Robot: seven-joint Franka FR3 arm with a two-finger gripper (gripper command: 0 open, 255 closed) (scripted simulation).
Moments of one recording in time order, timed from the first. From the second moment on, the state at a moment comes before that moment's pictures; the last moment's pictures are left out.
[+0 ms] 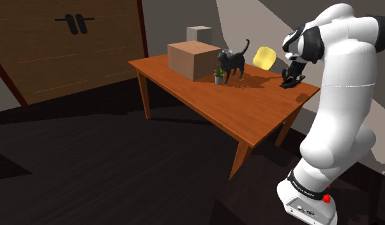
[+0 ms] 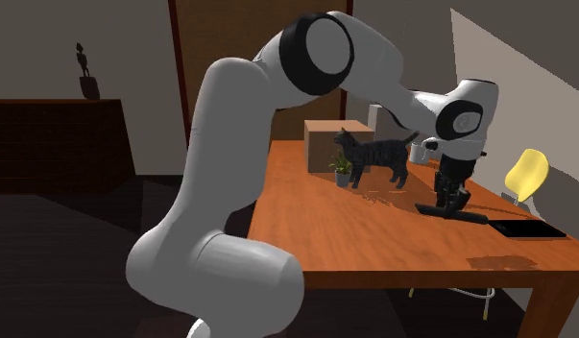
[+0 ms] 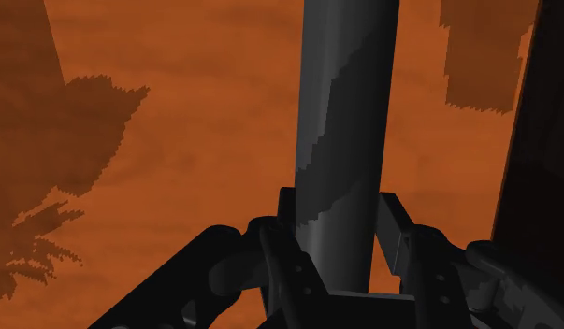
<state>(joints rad) -0.44 0.39 -0.80 -1.75 0.39 2.04 -2.74</state>
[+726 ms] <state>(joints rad) -0.81 0.69 -0.73 -1.30 0.54 1.84 -2.94</state>
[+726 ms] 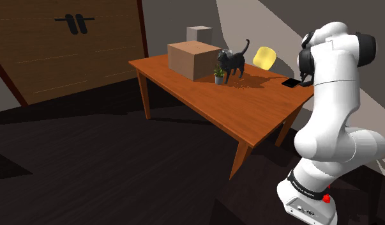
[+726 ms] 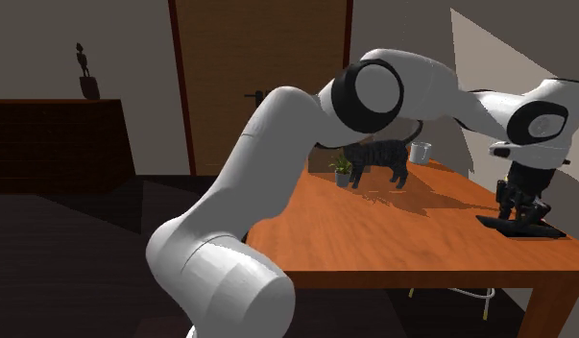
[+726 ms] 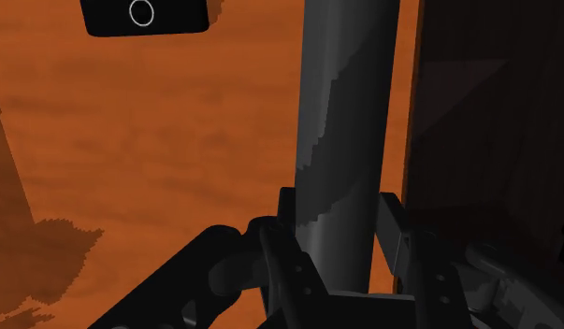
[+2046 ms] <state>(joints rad) -1.08 1.00 -0.65 -0.90 0.63 1.77 -2.98</state>
